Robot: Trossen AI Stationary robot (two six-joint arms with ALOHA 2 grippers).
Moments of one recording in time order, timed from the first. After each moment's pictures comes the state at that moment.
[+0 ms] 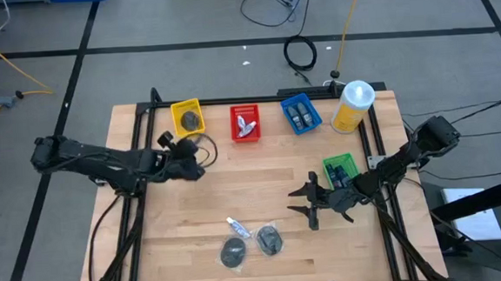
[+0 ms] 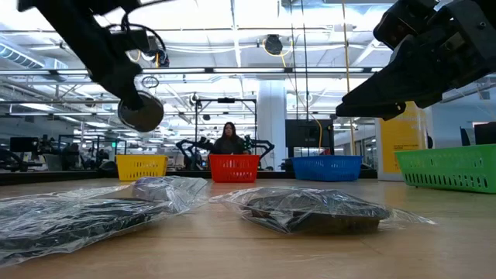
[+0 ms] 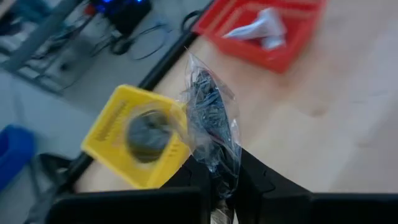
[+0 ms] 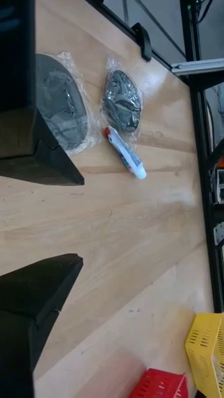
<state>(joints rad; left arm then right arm) -0.08 1.12 0.73 -0.70 -0.80 -0.46 0.50 1.46 0.39 0.67 0.53 0.33</state>
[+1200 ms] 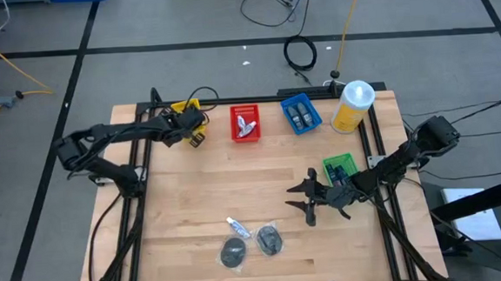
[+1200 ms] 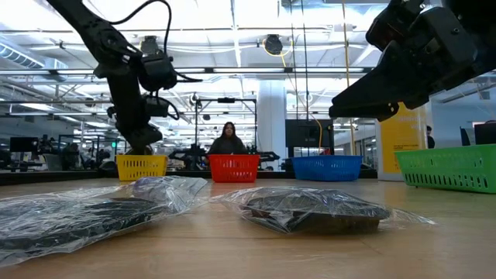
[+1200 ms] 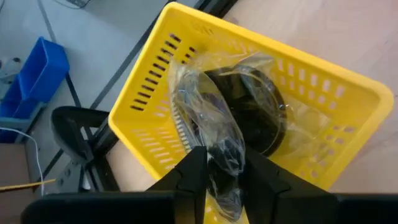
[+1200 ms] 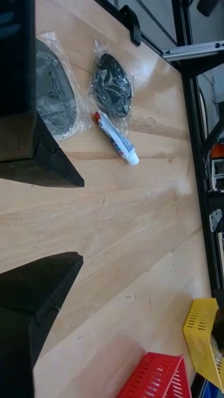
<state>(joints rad) 0.59 1.43 0.73 -0.40 -0.57 -0.02 0.45 1.46 0.39 0.69 0.52 0.33</state>
